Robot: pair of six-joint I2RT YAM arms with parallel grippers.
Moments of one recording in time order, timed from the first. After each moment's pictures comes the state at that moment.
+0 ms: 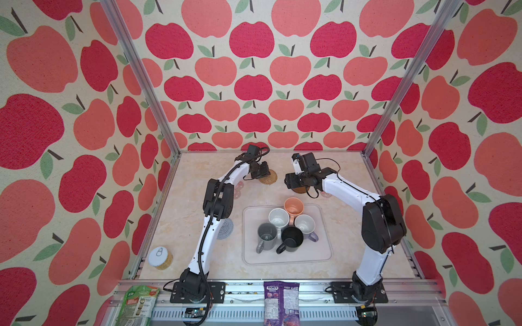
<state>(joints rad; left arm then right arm) -0.38 2.59 2.25 -0.65 0.44 -0.56 0.55 1.84 1.43 -0.46 -0.04 0.20</state>
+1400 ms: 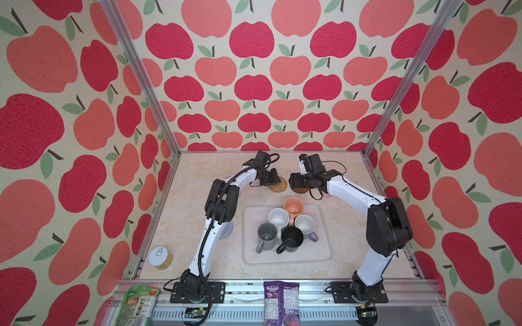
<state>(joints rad) -0.46 2.51 2.08 -0.54 0.52 -0.60 0.52 1.79 1.36 -0.43 -0.03 0.29</state>
